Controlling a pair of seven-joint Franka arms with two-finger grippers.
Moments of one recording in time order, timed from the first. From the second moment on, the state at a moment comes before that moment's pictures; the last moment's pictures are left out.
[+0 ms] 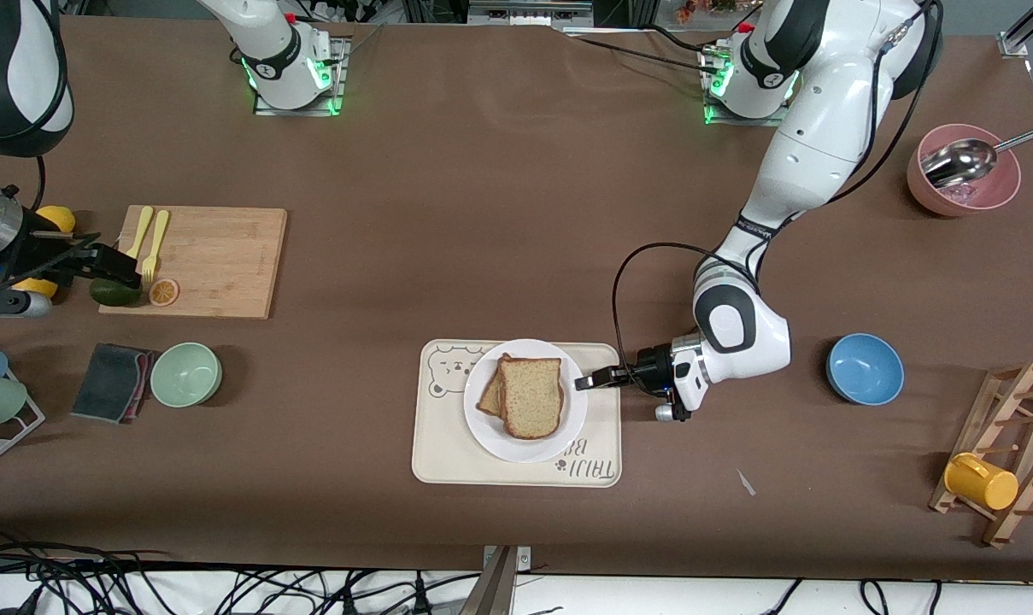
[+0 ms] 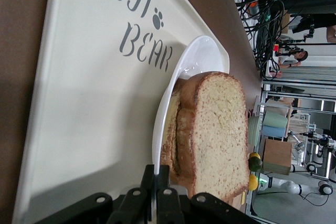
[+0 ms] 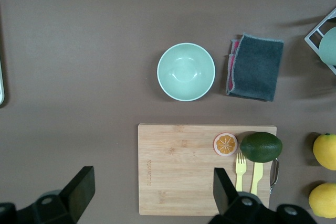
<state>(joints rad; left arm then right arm) -0.19 0.95 -0.16 -1.47 -1.42 2.30 0.63 0.03 0.17 -0.08 -1.64 0.00 1.81 -0.04</state>
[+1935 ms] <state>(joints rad) -0.17 0.94 -0.19 -1.46 -1.37 2.36 0.63 0.03 0.17 -0.08 -1.64 0.00 1.81 -0.04</state>
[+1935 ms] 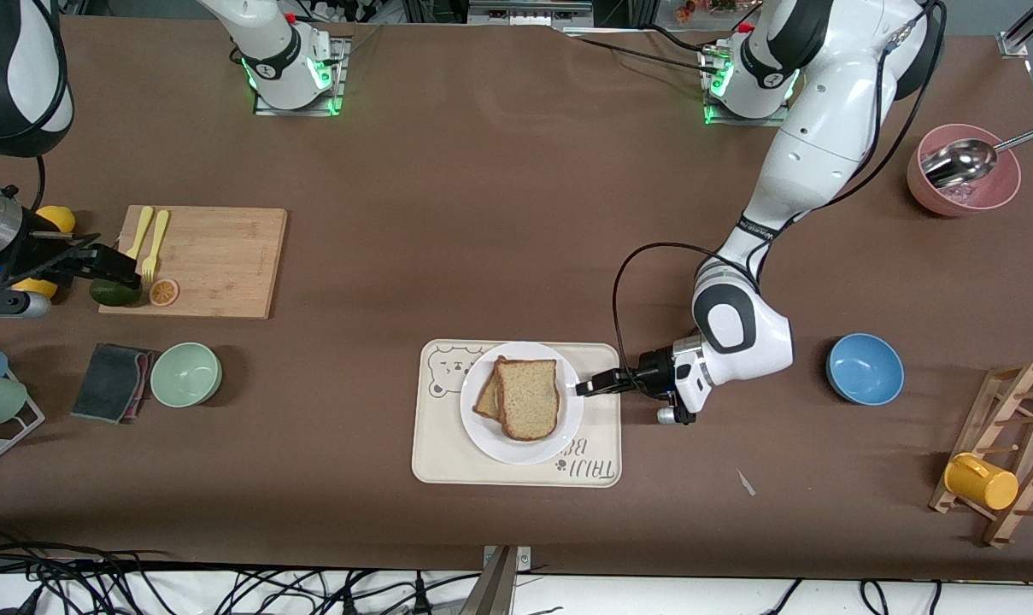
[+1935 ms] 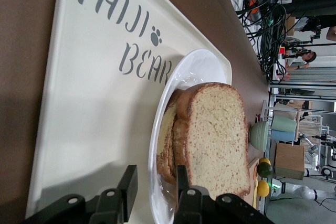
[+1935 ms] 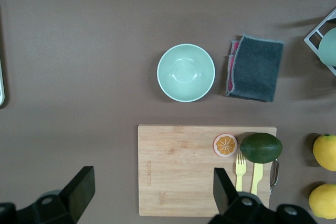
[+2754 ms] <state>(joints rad) -0.06 0.68 -0.17 -1.72 -1.11 2.35 0.62 0.03 0.17 -0.08 -1.64 0.00 1.81 -0.04</state>
